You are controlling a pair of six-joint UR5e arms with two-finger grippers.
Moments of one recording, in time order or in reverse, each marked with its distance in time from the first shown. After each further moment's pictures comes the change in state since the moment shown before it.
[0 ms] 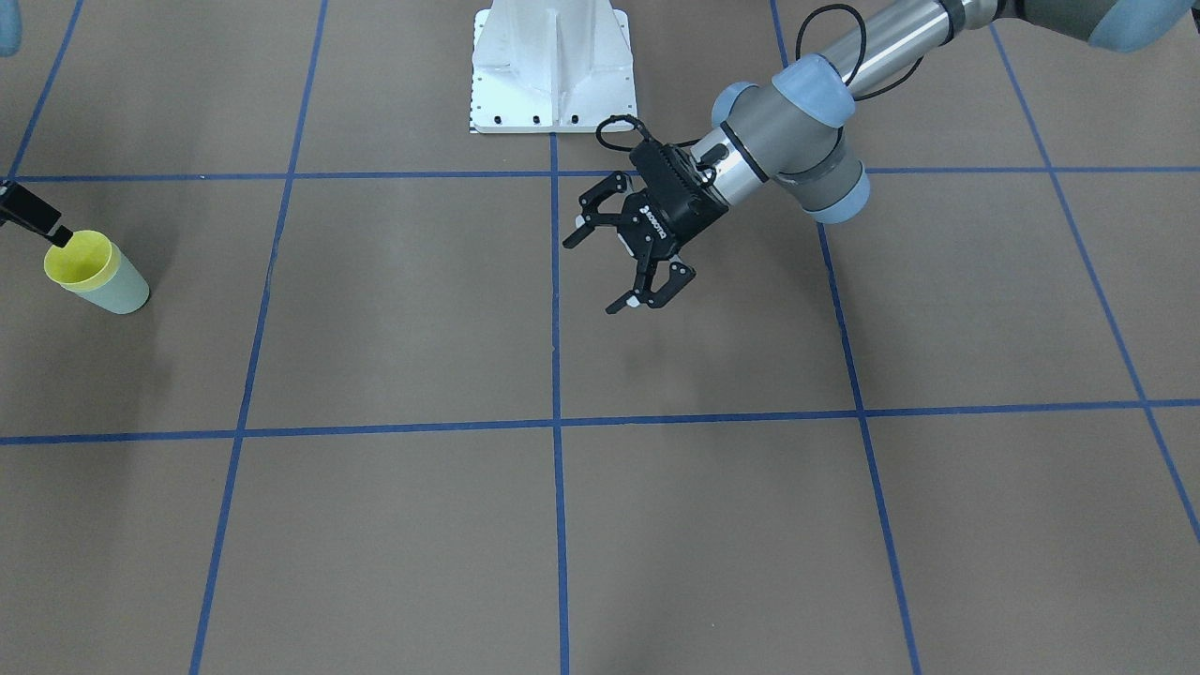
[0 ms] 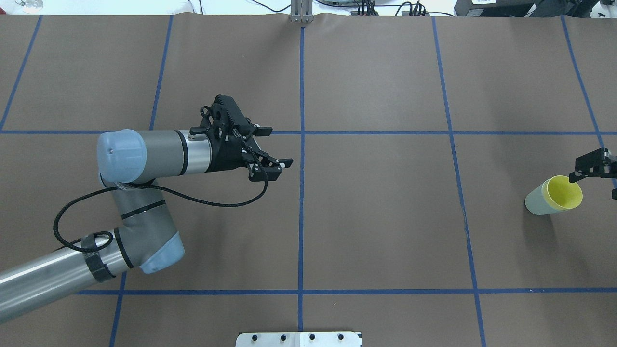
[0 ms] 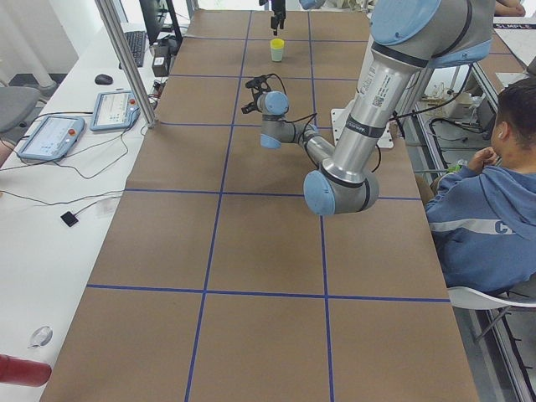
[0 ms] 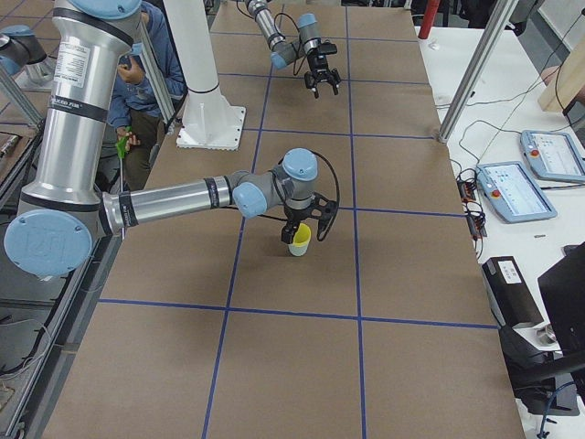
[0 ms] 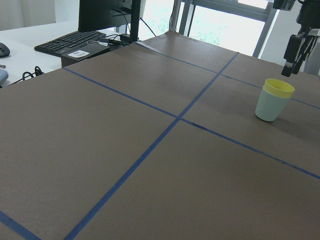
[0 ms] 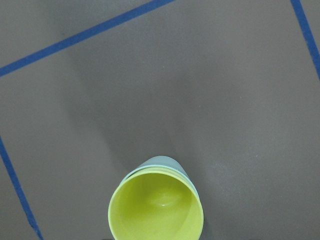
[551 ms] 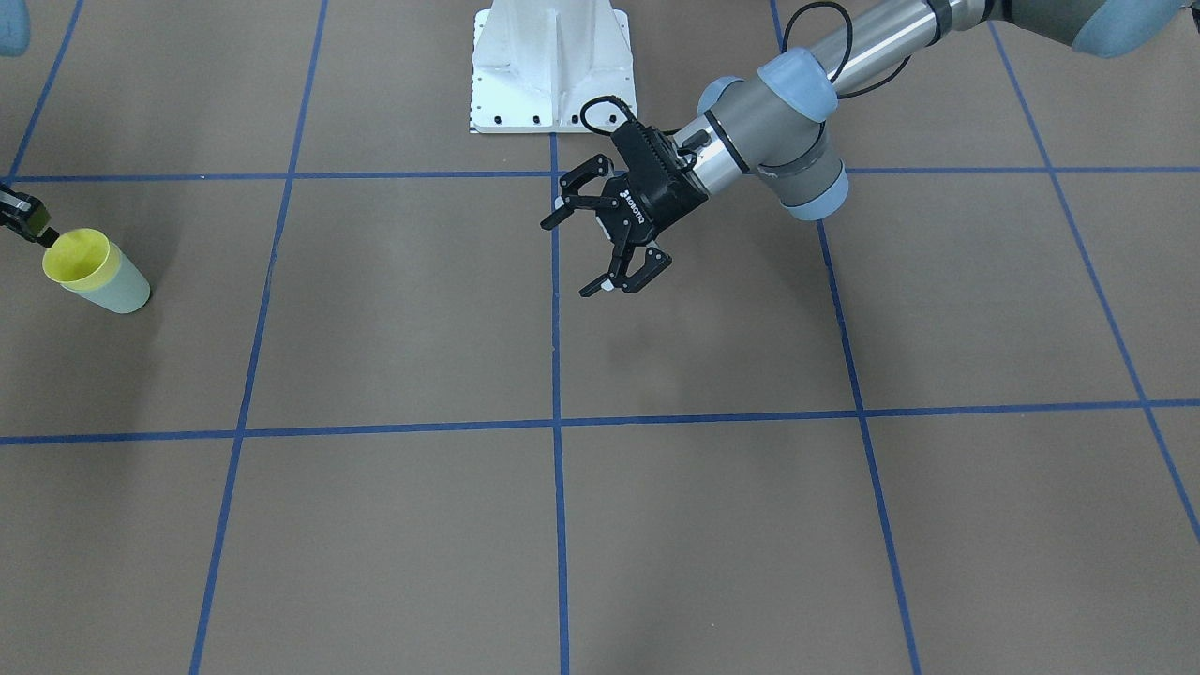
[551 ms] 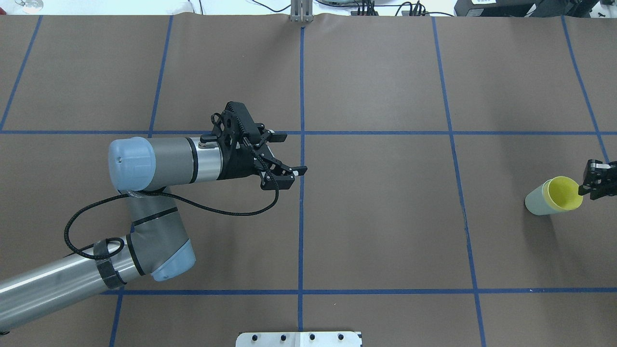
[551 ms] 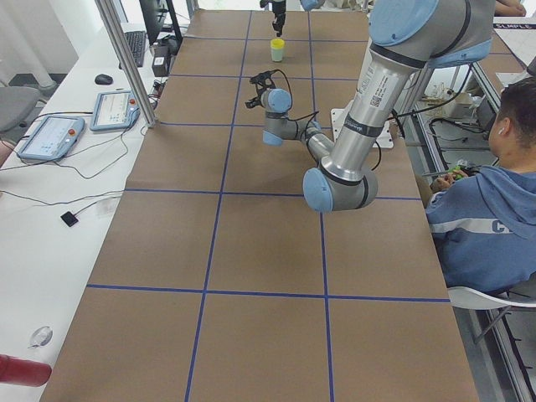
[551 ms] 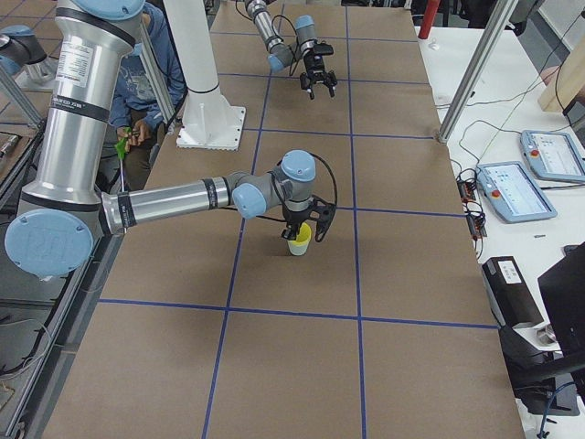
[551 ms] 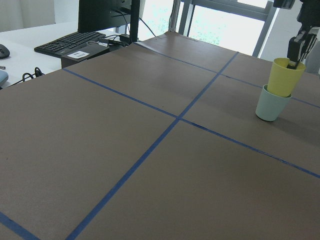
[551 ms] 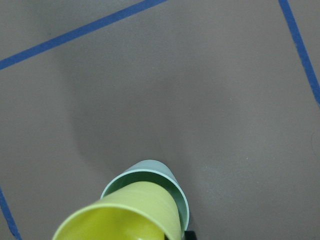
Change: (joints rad) left arm 0.060 -0.052 0.017 -0.089 0.008 -0.001; right arm -0.058 -0.011 -0.004 0.000 -0.055 0.032
